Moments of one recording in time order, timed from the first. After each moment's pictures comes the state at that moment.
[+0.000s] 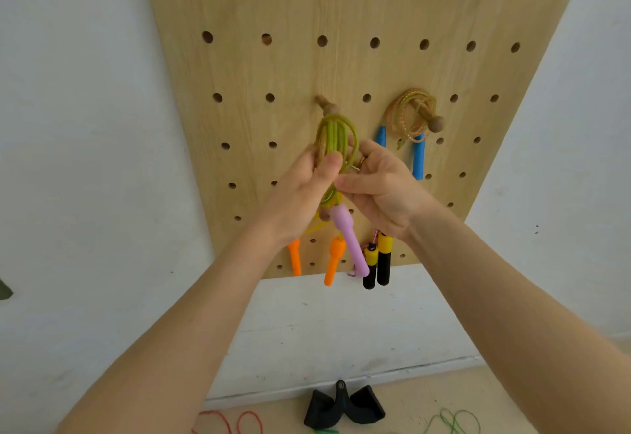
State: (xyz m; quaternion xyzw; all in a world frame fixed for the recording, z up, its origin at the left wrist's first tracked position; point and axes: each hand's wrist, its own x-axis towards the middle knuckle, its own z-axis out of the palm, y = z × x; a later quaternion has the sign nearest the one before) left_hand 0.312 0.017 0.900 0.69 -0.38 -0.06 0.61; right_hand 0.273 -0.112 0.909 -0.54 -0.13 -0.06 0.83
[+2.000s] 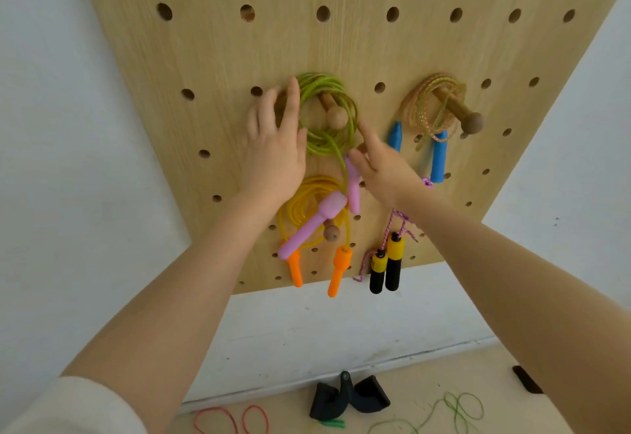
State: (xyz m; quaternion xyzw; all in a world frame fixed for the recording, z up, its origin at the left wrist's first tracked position) left_hand 0.451 -0.022 0.886 0.85 -0.30 0.33 0.27; right_hand 0.380 -0.179 0.880 -0.95 0.06 -0.18 0.26
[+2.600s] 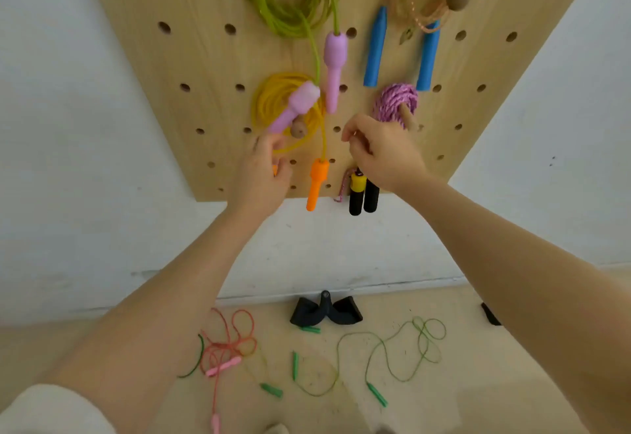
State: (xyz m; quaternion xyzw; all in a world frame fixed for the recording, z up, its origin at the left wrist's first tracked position) left_hand 0.353 -0.012 0.762 0.85 -0.23 0.10 0.46; right_hand 0.297 -0.194 0.810 -0.96 -0.02 -0.21 0.20
